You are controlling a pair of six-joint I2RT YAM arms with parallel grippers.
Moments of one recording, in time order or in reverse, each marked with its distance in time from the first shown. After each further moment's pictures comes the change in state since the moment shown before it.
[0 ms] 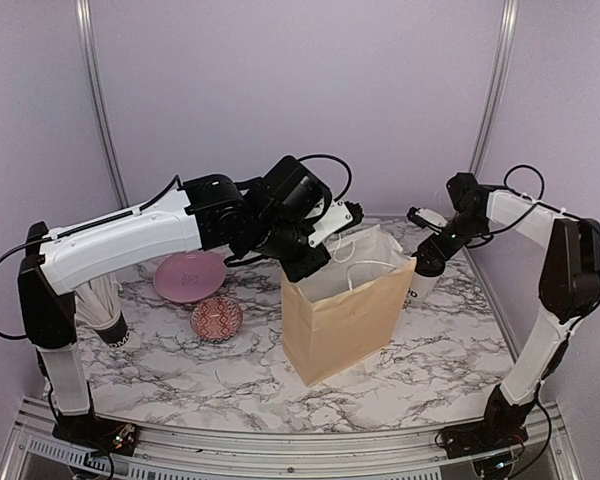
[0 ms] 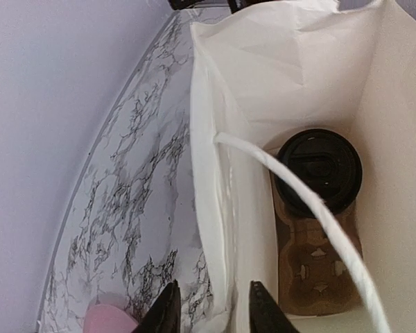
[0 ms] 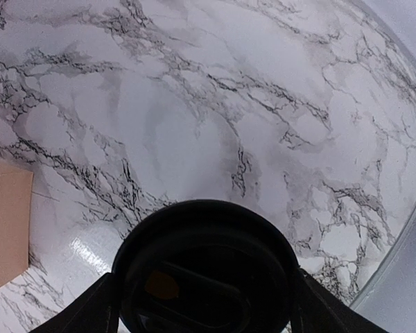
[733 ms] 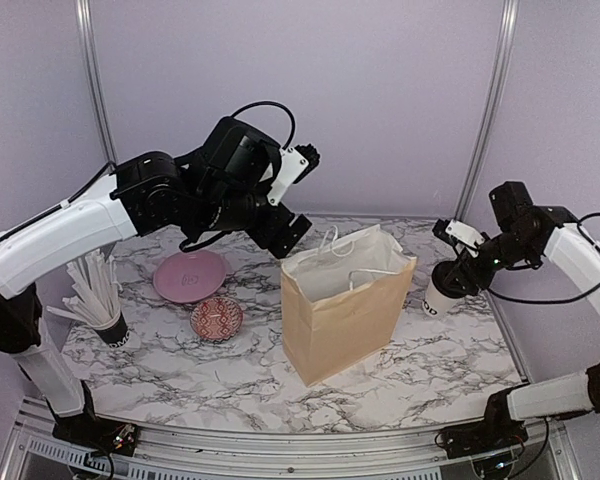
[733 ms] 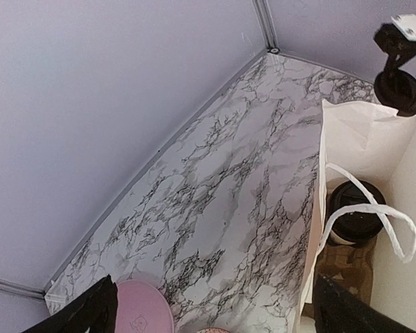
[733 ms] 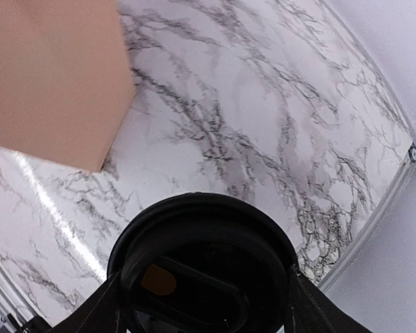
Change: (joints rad) left arm 0.005 -0.193 -0.053 0.028 -0.199 -0.145; right arm 0.019 -0.536 -0.267 -0.143 -0.044 -0.135
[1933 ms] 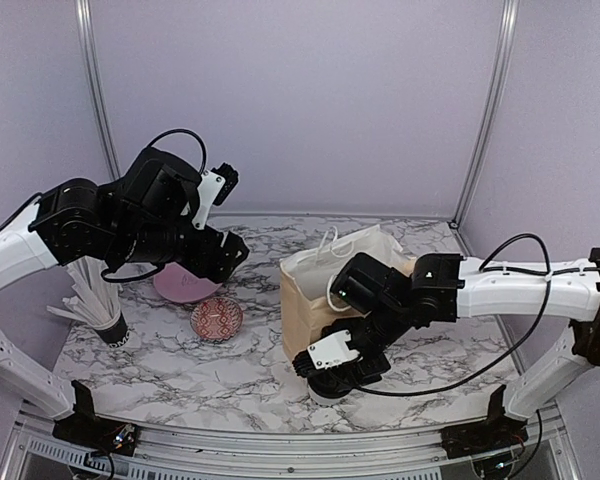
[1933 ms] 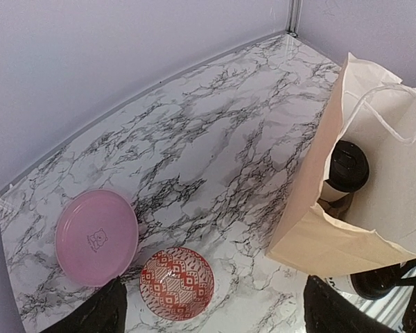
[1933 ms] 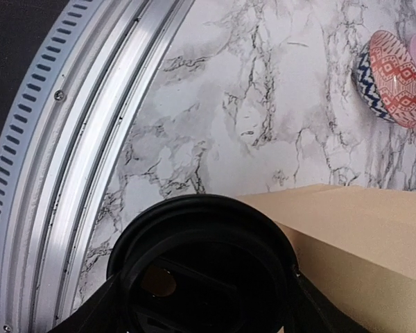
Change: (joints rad) left arm 0.000 -0.367 -0.369 -0.095 0.027 -0.390; right arm 1.018 0.238 -0.052 0.194 0.042 -0.122
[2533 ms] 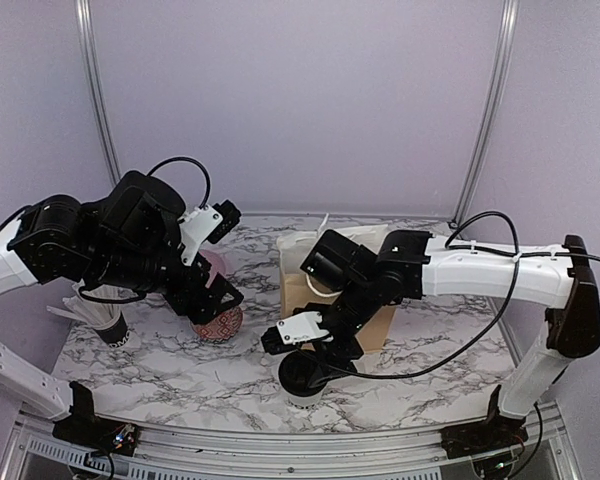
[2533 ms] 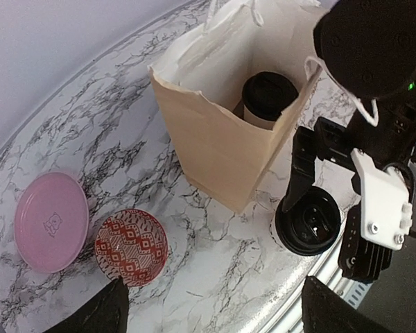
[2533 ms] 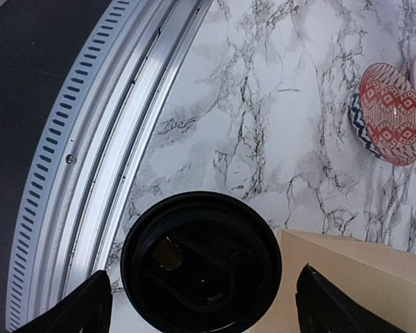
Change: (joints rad) left arm -0.074 -0.095 -0.090 -0.076 0.181 0.027; right arm -0.018 0.192 0.254 -0.066 -0.132 0.072
